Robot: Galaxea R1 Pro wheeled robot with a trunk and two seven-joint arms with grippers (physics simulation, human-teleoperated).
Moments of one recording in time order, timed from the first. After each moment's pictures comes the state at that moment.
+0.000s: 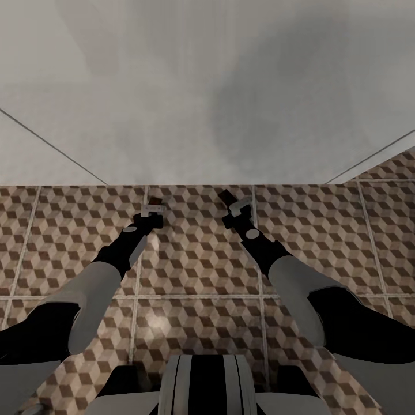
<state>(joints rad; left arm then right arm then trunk) -1.18 -0.03 -0.04 -0.43 0.00 0.06 0.01 -1.25 0.17 0.14 -0.24 0.35 -0.21 -0.05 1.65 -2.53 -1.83</state>
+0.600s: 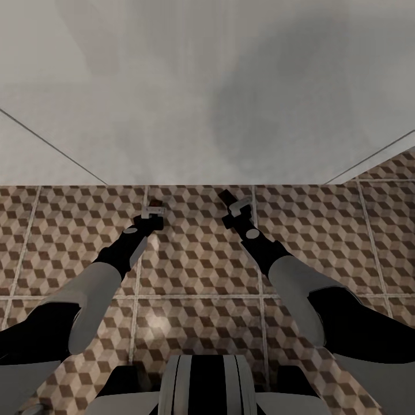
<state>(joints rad) -1.18 -0.03 -0.04 -0.41 0.00 0.06 0.01 -1.25 0.17 0.14 -0.24 0.35 -0.21 -0.05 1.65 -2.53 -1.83</state>
